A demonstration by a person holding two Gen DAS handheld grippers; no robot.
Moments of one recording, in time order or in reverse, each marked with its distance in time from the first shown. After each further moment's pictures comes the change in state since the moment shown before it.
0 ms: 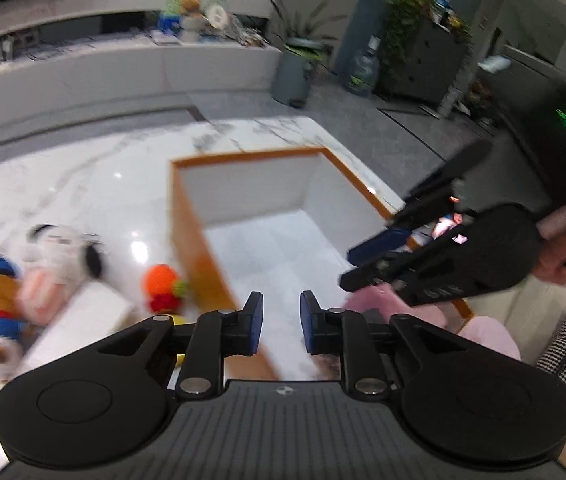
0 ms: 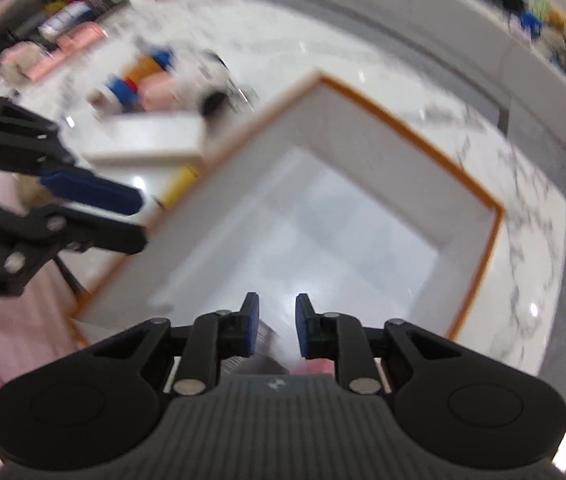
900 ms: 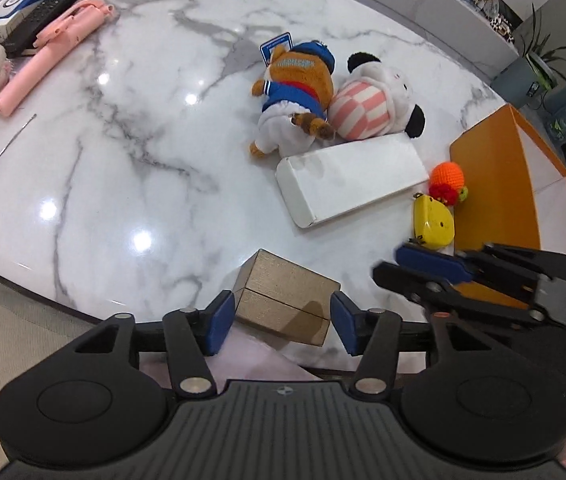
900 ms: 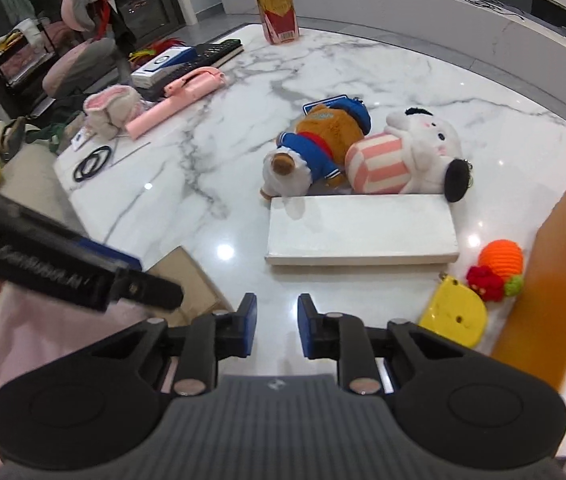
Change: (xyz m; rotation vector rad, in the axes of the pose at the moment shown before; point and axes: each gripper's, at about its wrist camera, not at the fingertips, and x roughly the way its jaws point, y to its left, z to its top) left arm -0.055 0.163 -0.107 -0.658 0.271 0.289; right arm 0.106 0.167 0.063 0.046 -0.166 0.240
